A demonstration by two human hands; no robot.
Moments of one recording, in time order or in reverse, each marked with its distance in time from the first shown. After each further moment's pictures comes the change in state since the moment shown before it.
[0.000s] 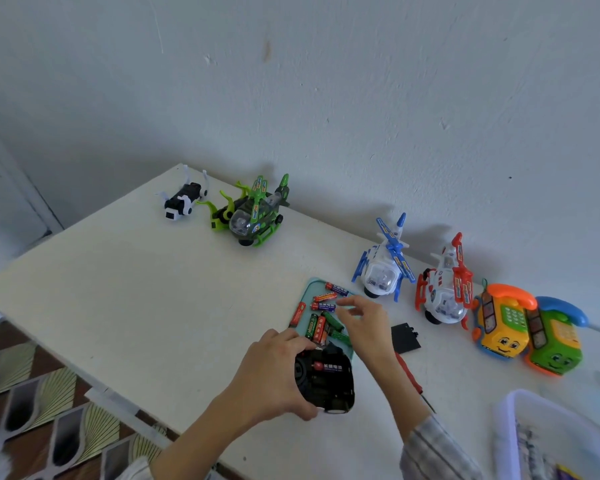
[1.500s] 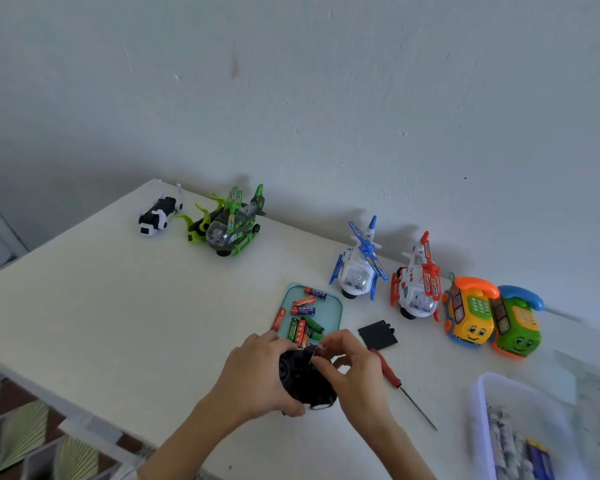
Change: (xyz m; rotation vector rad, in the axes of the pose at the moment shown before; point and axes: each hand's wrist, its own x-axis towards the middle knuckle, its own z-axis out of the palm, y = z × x) left_hand 0.002 0.007 -0.005 0.084 -0.011 -0.010; right_hand -0.083 0.000 -0.014 0.128 0.010 -0.171
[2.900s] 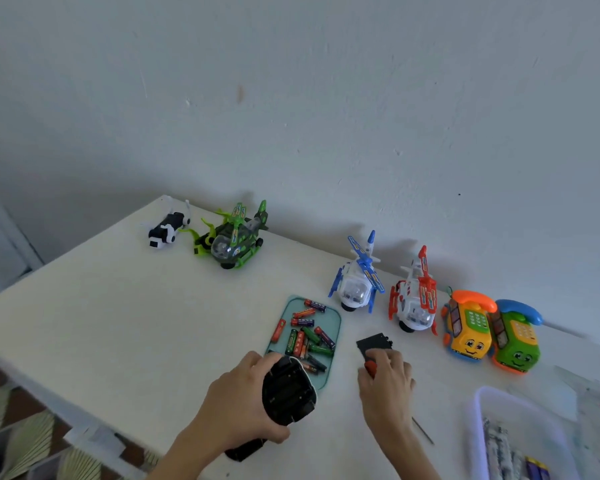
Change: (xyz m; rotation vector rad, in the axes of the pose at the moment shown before) left_hand -0.027 -0.005 0.003 -0.071 -0.013 -0.089; right_hand 0.014 0.059 -0.028 -0.697 0.169 0.243
